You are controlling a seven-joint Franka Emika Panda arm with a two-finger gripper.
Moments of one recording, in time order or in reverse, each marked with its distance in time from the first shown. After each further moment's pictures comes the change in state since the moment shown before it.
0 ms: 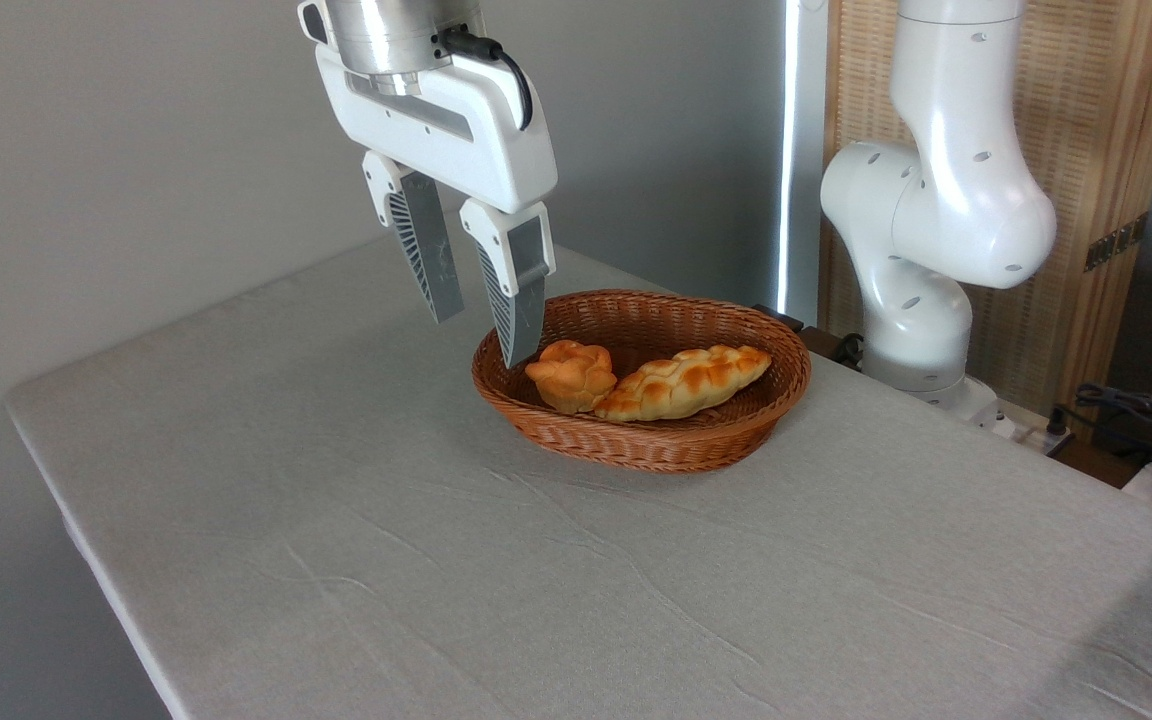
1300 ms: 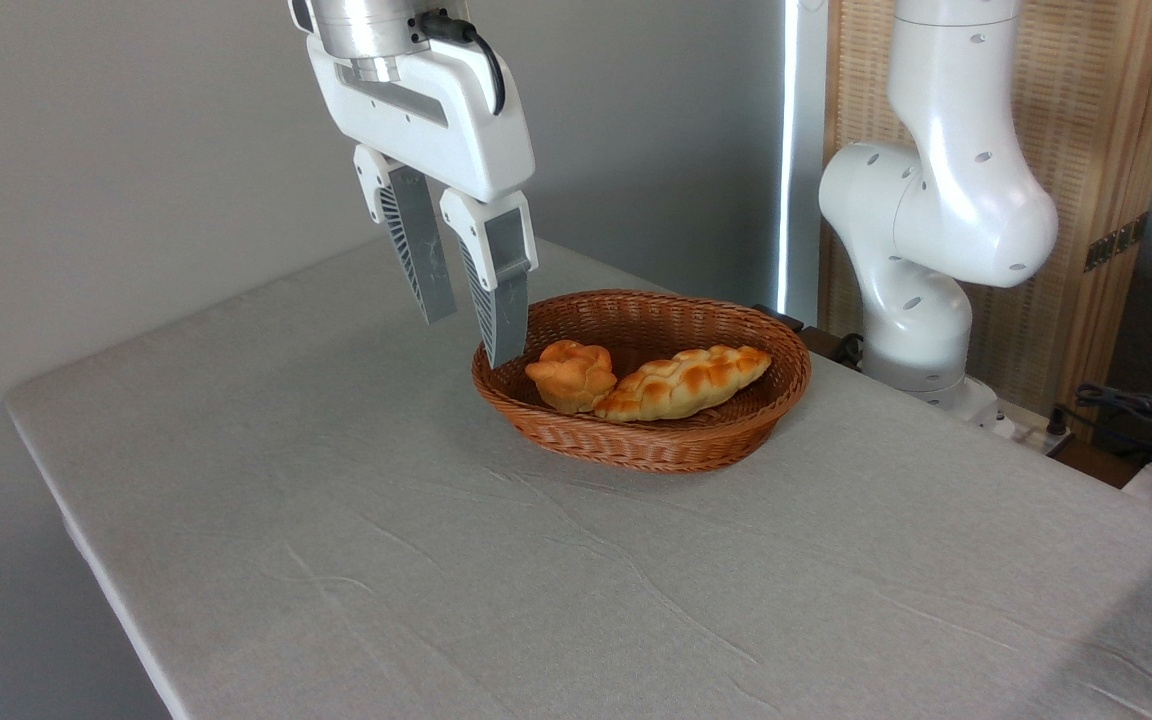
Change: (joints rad) arm 0.040 0.021 -0.049 0.041 0.042 0.002 0.046
